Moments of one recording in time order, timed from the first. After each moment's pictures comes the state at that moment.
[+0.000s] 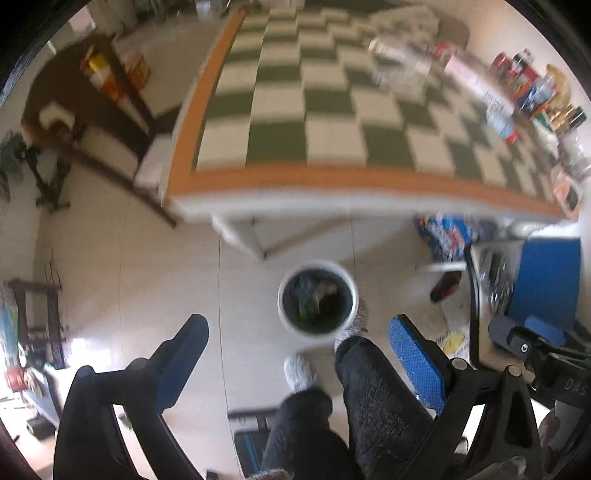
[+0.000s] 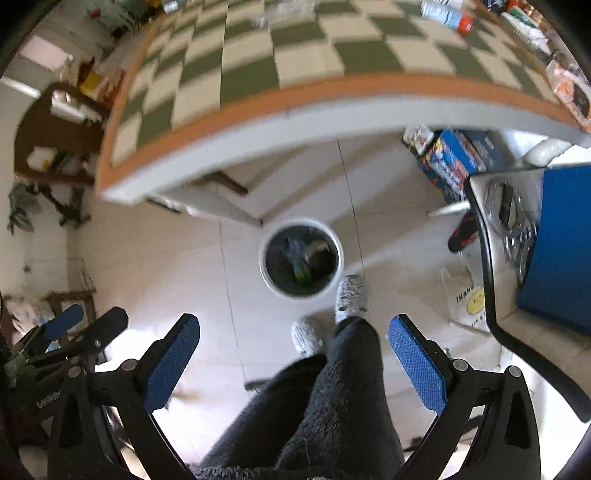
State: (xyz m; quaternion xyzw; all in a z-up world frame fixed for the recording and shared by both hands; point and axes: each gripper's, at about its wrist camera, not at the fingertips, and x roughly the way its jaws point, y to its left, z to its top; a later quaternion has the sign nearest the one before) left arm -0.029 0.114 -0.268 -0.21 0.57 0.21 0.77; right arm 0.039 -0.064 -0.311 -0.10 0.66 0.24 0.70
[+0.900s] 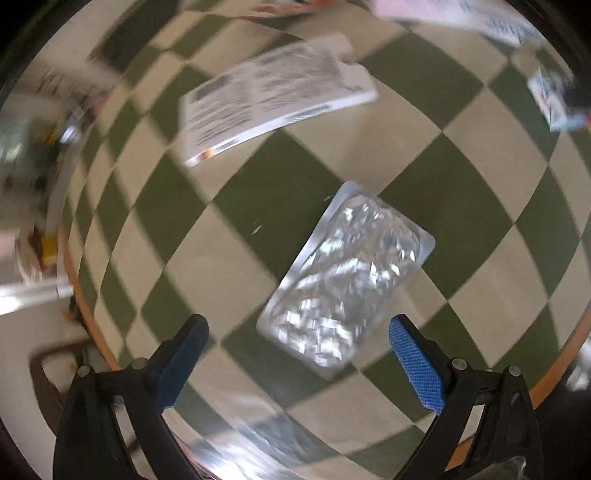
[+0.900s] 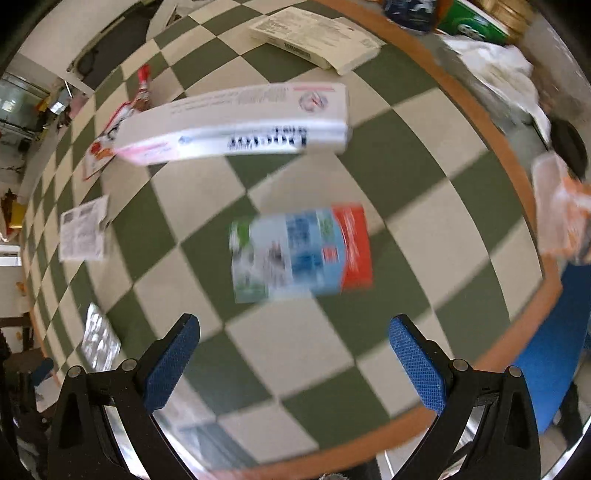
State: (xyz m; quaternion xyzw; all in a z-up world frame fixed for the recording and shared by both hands) left arm 0.387 0.155 -0.359 0.14 0.72 0.04 0.68; right arm 0.514 -0.049 -0.354 -0.01 0.69 0.06 0.72
